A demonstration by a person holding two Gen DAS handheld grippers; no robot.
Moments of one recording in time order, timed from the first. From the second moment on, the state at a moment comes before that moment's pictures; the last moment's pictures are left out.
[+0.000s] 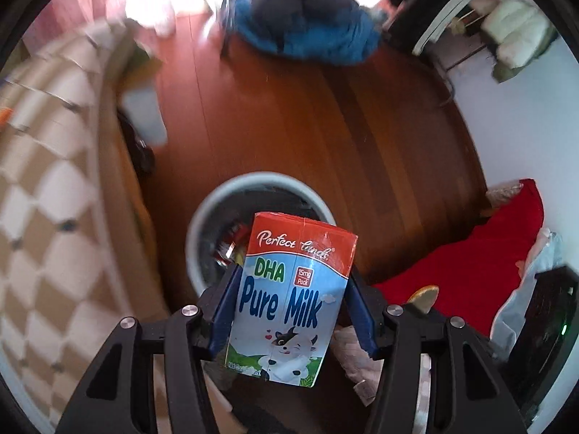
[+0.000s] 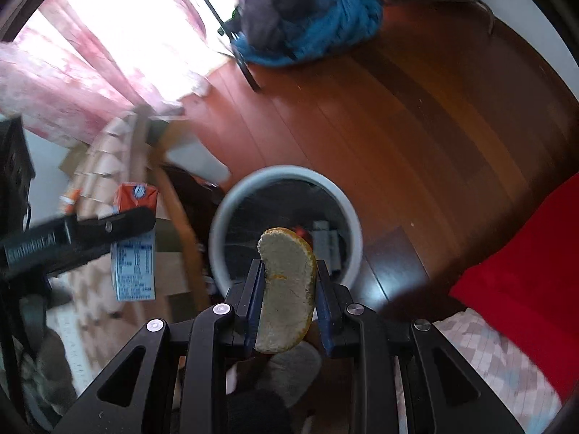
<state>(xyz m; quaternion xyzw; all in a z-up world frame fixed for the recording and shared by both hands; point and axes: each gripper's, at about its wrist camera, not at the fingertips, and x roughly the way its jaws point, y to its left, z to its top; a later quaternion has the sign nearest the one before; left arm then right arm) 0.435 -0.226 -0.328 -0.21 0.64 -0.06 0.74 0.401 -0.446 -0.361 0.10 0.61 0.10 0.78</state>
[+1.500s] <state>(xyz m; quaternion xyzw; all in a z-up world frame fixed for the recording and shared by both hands) 0.363 -0.218 -0.278 -0.07 0.61 0.04 0.79 0.369 -0.431 -0.323 0.02 0.63 0.05 0.78</state>
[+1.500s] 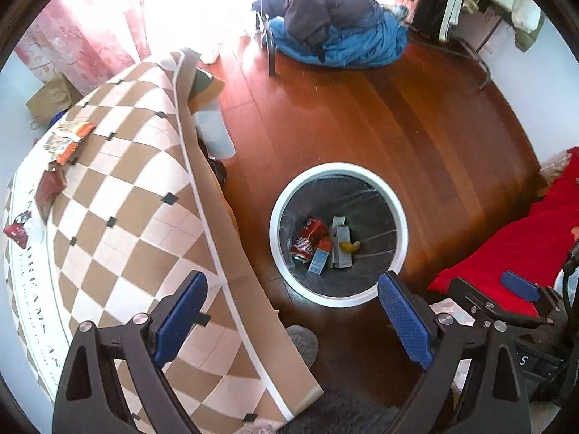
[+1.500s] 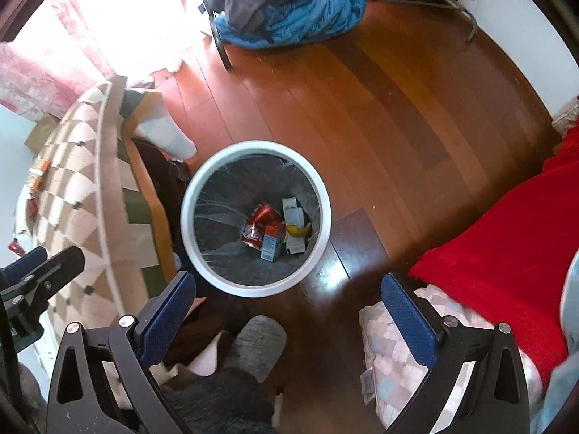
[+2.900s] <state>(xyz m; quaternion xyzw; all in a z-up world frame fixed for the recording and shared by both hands) 0.269 0.216 -0.324 -0.22 0.56 0.32 0.73 0.461 0.137 -0.334 -0.25 0.59 0.30 0.71</state>
